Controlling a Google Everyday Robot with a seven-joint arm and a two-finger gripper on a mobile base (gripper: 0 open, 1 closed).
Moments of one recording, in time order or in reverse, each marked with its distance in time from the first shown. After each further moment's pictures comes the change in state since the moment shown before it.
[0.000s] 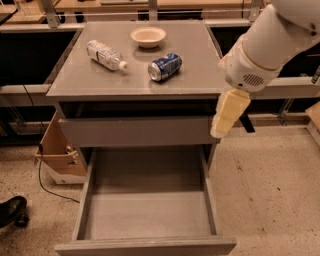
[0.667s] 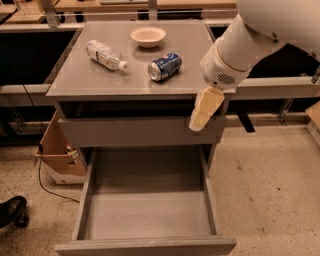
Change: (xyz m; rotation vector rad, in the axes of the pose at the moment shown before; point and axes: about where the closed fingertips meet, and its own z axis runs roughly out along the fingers) arm -0.036 -0.023 0.041 0.010 -0.068 -0.003
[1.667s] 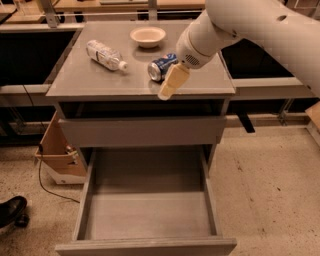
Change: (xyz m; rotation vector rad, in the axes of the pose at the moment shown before) arm -0.066 -0.089 0.044 0.152 -0.172 0.071
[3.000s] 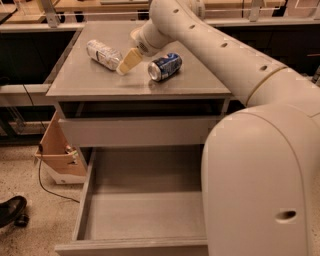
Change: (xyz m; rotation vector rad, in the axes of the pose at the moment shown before) arm -0.093 -0.081 0.155 0.061 -0.123 0.264
